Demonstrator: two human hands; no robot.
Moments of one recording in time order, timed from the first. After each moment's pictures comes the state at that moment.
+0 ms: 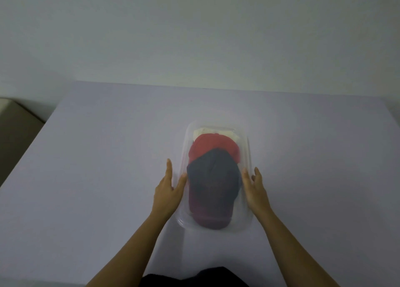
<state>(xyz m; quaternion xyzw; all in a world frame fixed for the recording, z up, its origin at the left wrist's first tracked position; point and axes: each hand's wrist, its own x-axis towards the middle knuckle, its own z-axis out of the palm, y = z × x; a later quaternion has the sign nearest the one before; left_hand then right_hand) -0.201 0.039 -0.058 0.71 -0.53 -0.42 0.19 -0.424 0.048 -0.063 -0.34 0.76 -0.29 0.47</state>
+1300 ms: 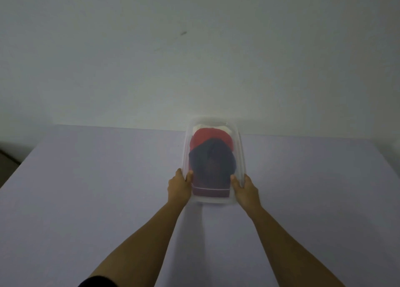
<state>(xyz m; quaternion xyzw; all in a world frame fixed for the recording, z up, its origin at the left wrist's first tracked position) -0.279 -0.142 -0.046 0.73 -0.53 -0.37 0.19 -0.461 -0.115 -0.062 -0.40 0.76 -0.30 0.41</state>
